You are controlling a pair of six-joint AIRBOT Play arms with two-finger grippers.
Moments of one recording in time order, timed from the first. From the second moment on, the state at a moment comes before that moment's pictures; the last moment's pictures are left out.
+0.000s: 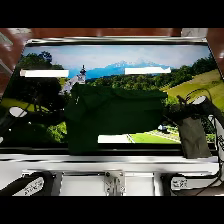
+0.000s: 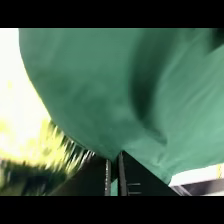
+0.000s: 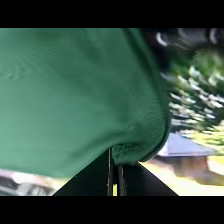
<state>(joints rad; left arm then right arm) 0.12 -1.14 0.71 0.85 -0.92 -1.35 -0.30 -1.57 1.02 -1.04 1.20 1.32</state>
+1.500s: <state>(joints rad) 0.14 -0.64 1.85 1.53 -1.51 -1.48 -0.28 -0.84 1.87 -1.41 1.68 1.46</state>
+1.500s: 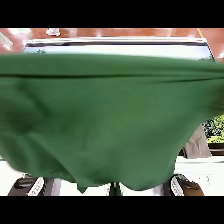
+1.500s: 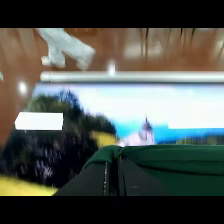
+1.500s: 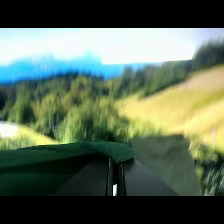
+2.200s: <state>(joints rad) 0.12 -1.31 1.38 1.44 -1.07 -1.51 -0.07 -1.57 1.58 -1.43 0.97 1.53</state>
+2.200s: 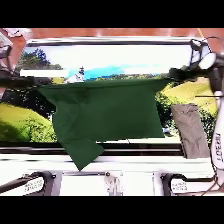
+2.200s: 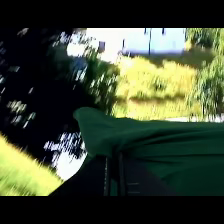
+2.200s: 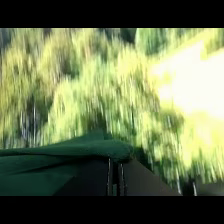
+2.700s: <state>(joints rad) 0.06 -1.65 1.38 1.25 -0.64 -1.55 -0.01 -1.86 1.58 -1.37 0.49 1.55</state>
